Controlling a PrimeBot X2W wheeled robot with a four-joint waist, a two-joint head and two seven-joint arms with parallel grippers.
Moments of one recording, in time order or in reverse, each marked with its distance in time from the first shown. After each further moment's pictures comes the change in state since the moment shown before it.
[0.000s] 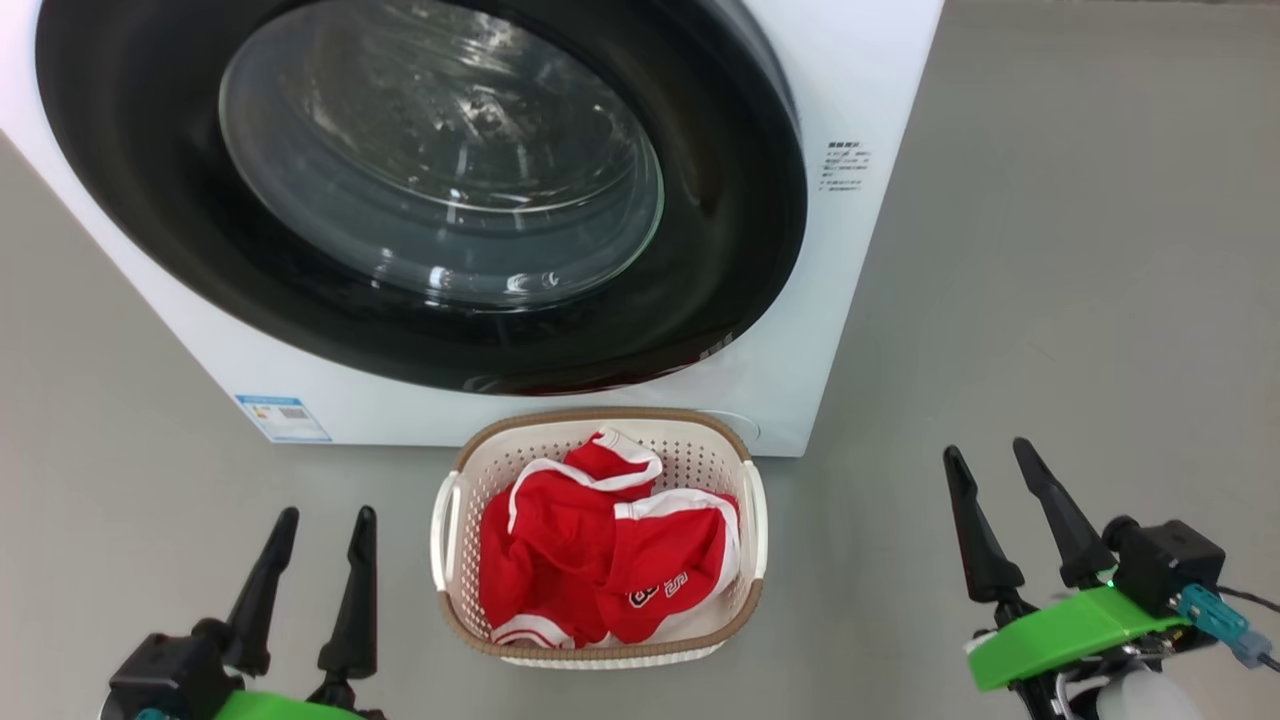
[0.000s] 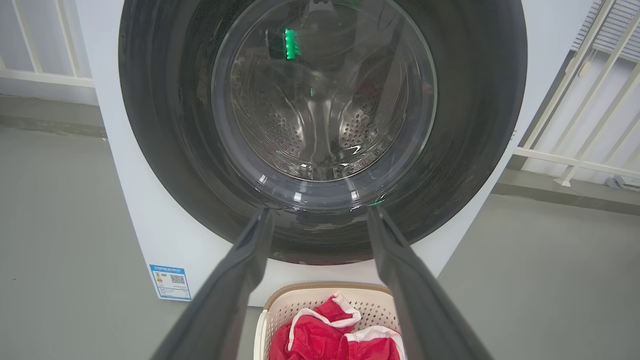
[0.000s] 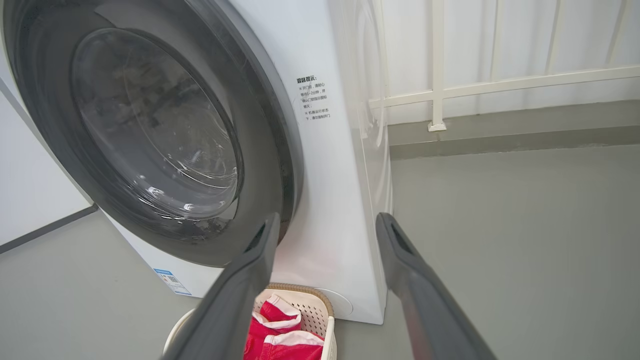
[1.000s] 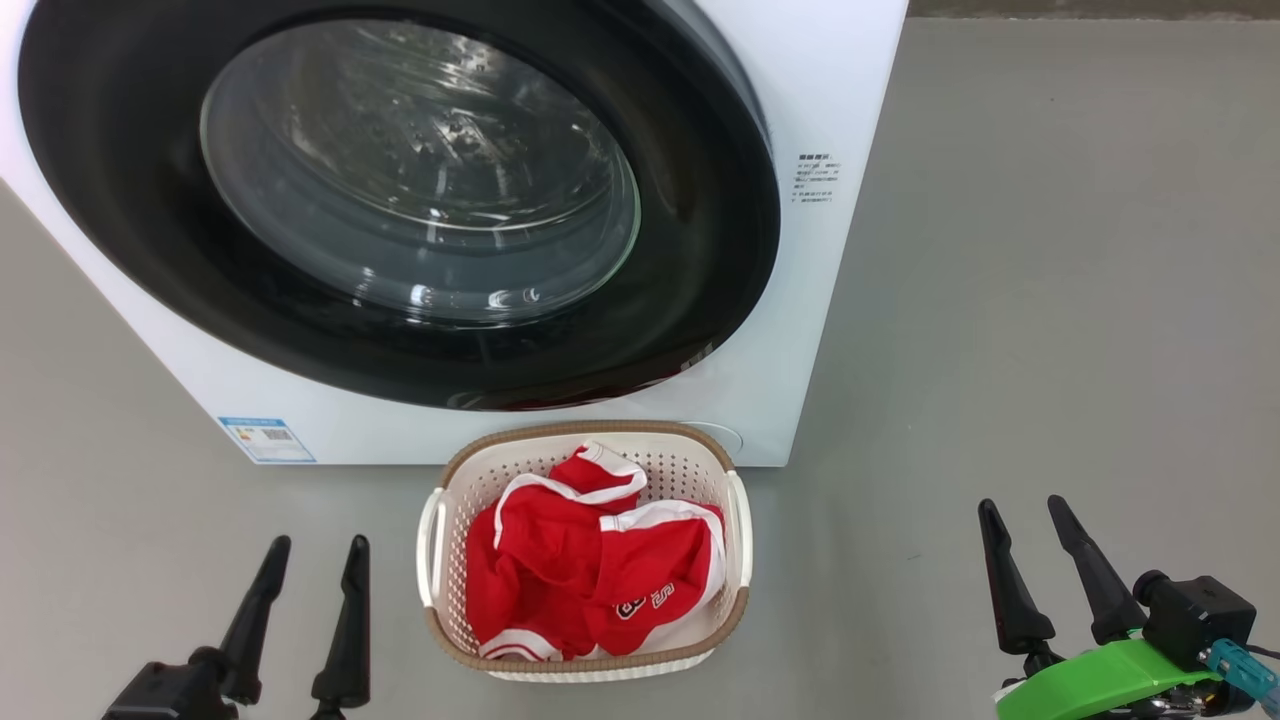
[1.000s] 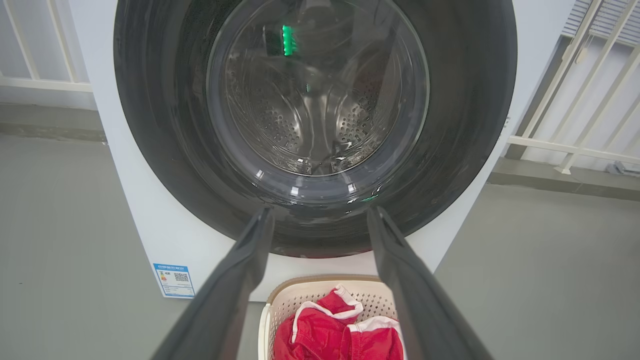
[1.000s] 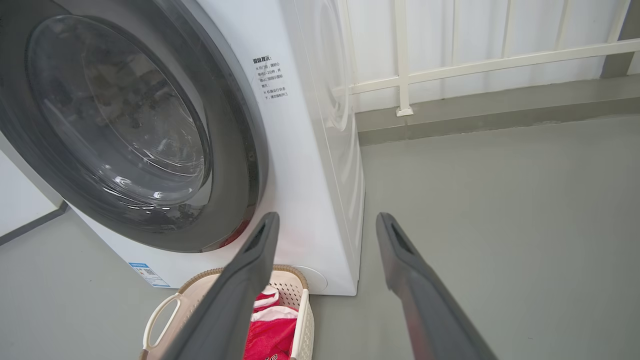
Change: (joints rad) left arm 0.056 0.004 0.017 -0.023 0.036 0.000 0.000; right arm 0.101 0.004 -0.057 -0.016 -0.001 0.000 0.000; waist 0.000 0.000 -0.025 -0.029
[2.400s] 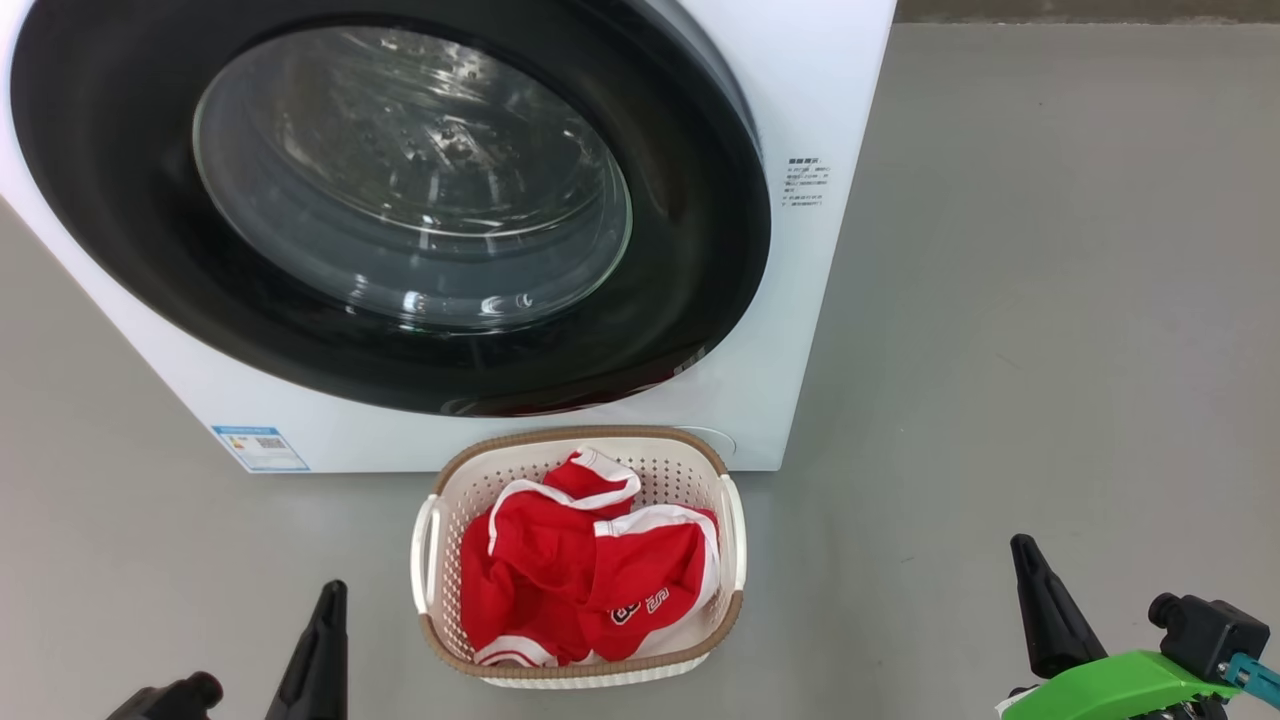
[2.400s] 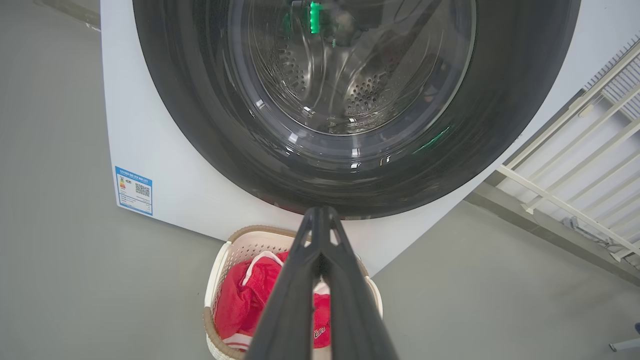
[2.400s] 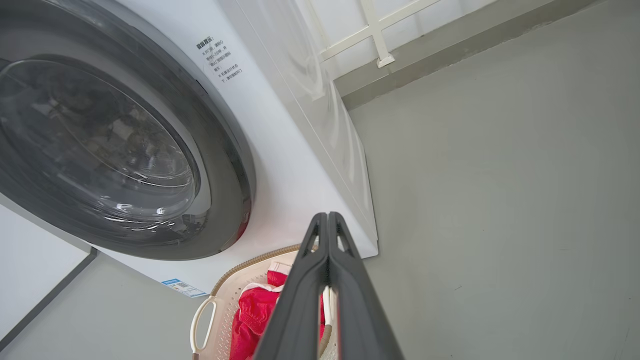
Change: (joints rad) left arm 0.015 -0.028 -0.014 0.082 -0.279 0.002 0.070; right arm 0.013 0.018 -0.003 0.060 0.244 0.000 0.066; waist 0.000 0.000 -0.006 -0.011
